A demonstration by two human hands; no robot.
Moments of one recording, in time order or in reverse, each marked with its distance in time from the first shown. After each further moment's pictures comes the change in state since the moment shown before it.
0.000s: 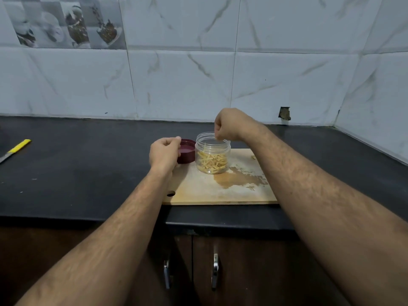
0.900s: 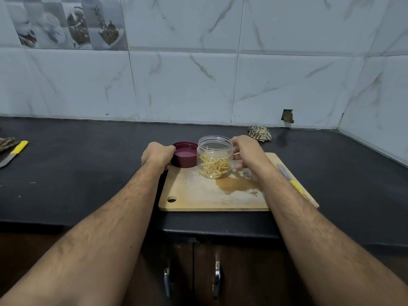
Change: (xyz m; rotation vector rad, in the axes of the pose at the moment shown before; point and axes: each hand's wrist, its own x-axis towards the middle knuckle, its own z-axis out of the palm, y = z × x) left_hand 0.036 0.008 -0.010 0.422 0.032 -0.177; right_hand -0.032 0.038 0.059 1.061 0.094 0.325
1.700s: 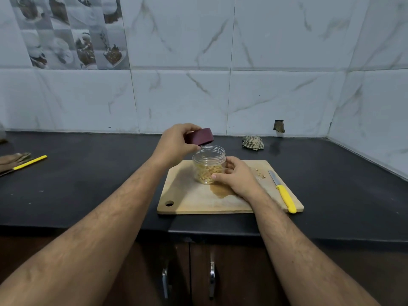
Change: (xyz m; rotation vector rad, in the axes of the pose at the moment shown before) left_hand -0.059 0.053 -0.015 0.143 -0.229 0.813; right_hand -0.021 0.042 0.007 -0.078 -0.050 -0.162
